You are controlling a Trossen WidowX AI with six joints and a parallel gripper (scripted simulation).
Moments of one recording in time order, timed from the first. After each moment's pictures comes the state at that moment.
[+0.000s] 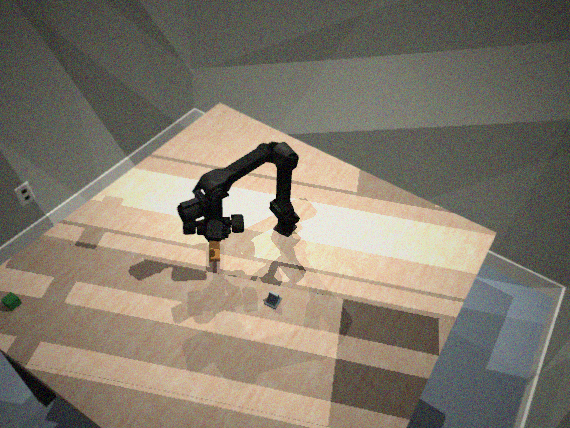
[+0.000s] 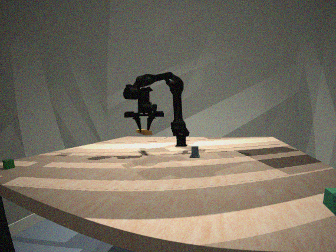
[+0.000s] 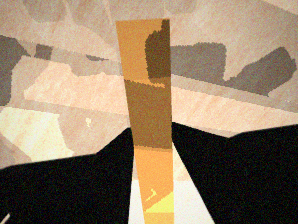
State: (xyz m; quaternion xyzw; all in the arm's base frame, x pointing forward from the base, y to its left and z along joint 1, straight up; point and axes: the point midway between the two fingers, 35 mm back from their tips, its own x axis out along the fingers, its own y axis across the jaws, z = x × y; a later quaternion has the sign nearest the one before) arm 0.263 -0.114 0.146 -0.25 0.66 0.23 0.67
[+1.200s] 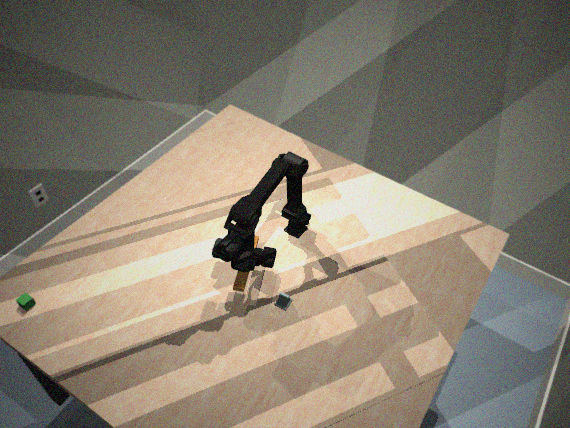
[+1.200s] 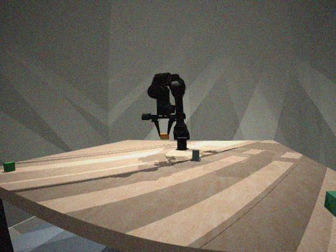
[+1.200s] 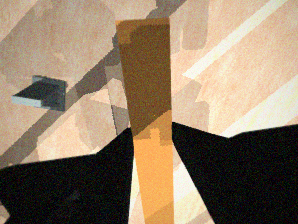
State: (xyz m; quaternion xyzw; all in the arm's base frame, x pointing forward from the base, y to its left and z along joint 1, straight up) arm 0.313 0.001 0.150 -0.15 0.68 0.14 0.70
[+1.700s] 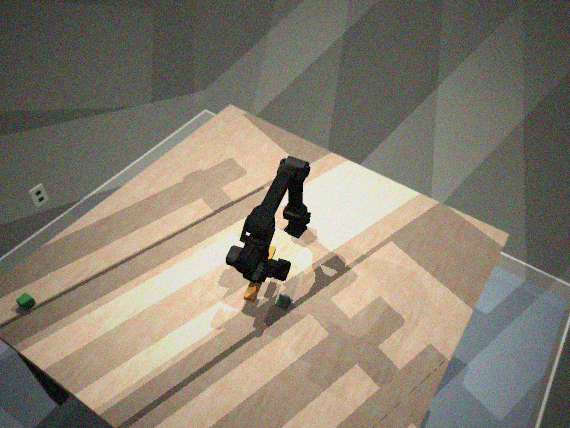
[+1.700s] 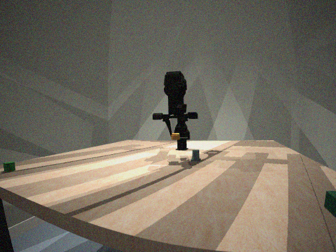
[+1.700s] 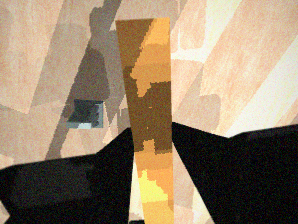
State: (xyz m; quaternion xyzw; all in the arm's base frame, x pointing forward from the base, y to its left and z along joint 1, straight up) arm 0.319 0.057 0.150 -0.10 0.69 0.10 0.71
